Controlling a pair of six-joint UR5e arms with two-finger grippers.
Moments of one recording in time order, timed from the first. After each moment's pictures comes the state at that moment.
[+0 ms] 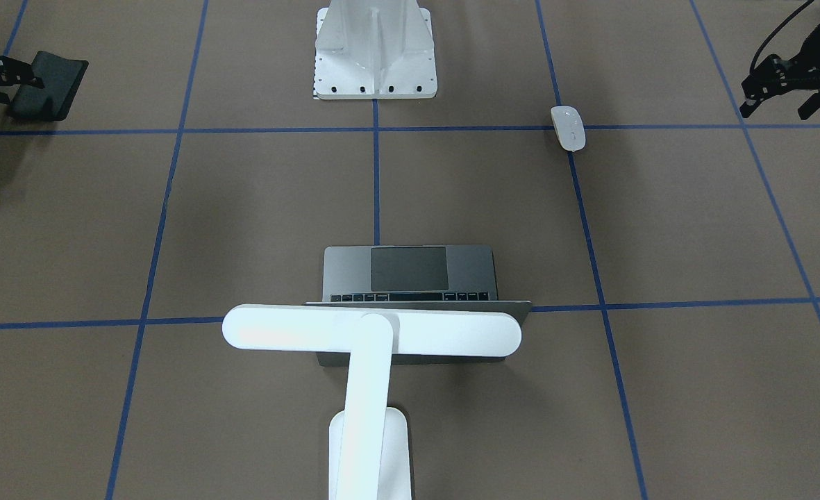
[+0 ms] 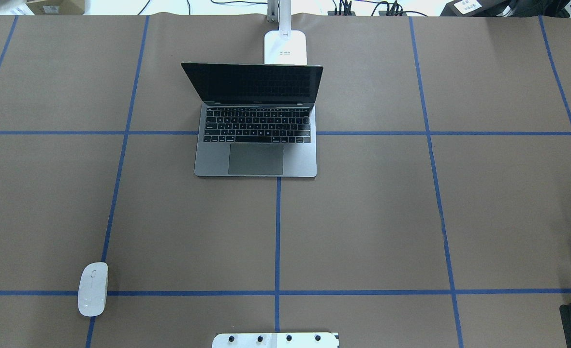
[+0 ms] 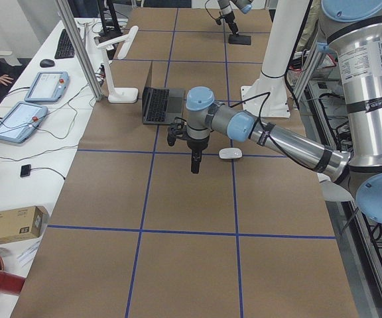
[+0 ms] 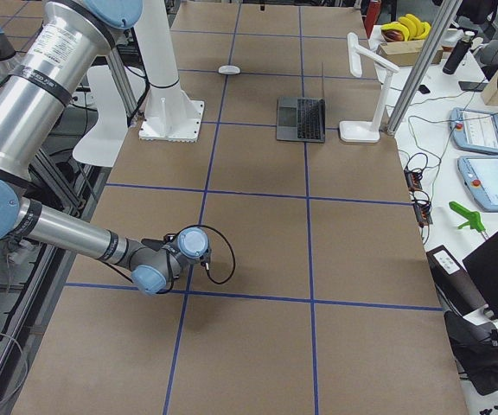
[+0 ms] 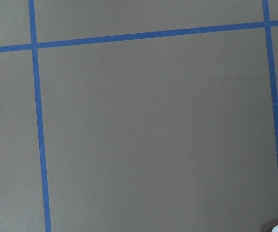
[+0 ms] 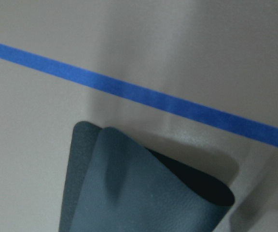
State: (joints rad) left arm -1.20 -1.32 -2.20 -1.57 -2.25 -0.44; right arm 0.75 -2.12 1.57 -0.55 2.57 0.62
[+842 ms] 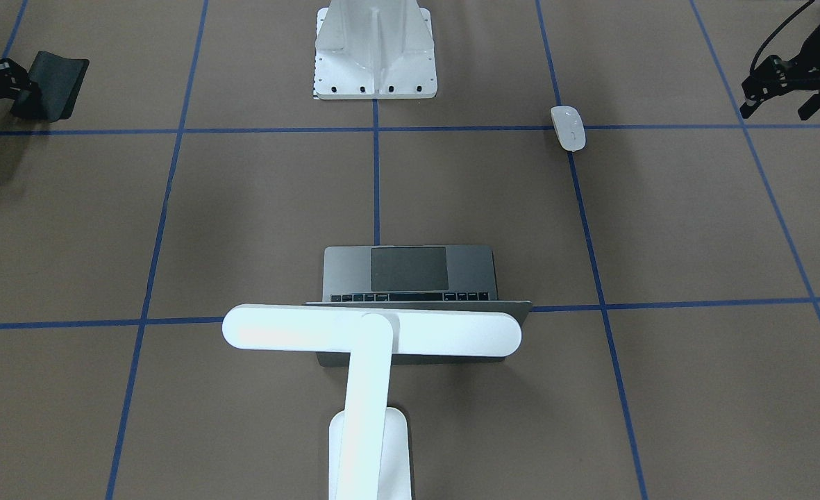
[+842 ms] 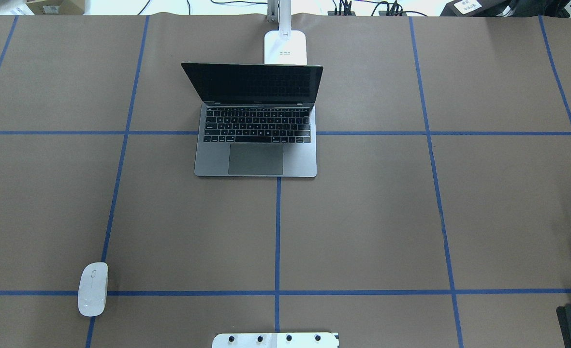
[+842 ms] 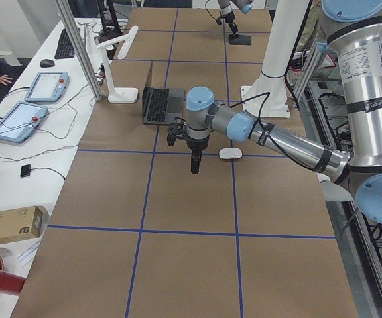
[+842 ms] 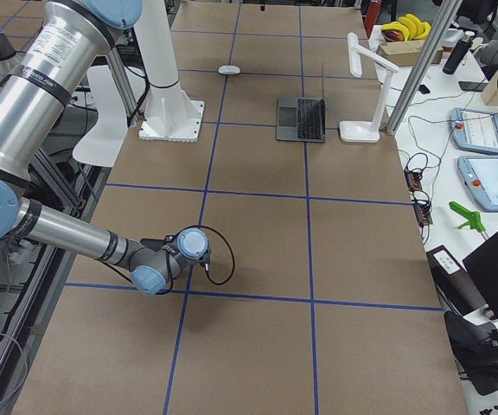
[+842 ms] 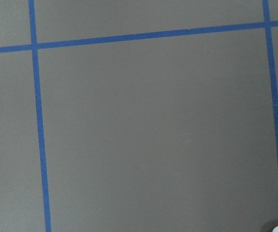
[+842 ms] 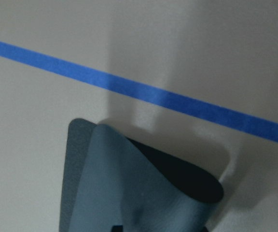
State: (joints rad) left arm -1.20 -1.33 -2.20 -1.57 -2.25 -0.44; right arm 0.75 -2.12 1.57 -0.55 2.58 0.63
